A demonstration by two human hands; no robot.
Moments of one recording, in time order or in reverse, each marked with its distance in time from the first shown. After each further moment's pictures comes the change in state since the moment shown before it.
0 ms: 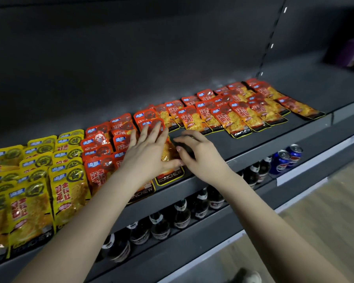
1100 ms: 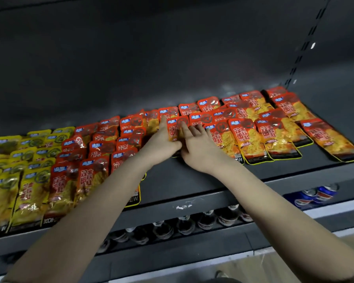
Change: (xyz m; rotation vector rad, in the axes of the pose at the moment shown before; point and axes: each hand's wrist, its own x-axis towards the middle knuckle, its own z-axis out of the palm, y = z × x) left_hand 0.100 0.084 -0.011 -0.806 -0.020 -0.459; right_hand 0.087 0.085 -0.052 -0.302 -0.468 -0.046
